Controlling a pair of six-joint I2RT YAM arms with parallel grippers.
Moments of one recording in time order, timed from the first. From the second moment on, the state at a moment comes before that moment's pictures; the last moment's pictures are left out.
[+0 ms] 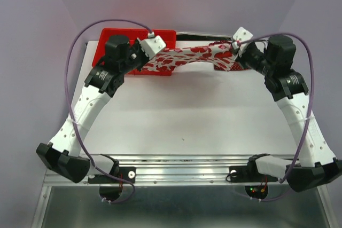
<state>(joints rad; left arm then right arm) -0.44 1.33 1.54 -0.52 0.14 0.62 0.22 1.23 1.51 -0.48 -0.34 -0.65</state>
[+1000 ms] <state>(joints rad) -0.57 1.28 1.00 -0.65 0.23 0.56 0.22 1.53 1.29 -0.78 -0.45 -0.69</state>
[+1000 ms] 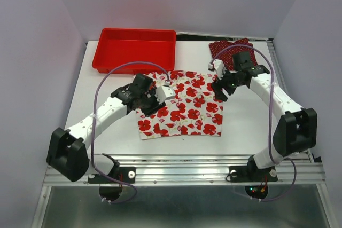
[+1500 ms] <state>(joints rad) -0.53 1.60 1.00 -0.57 0.12 0.58 0.37 1.80 1.15 -0.64 -0.19 -0.54</state>
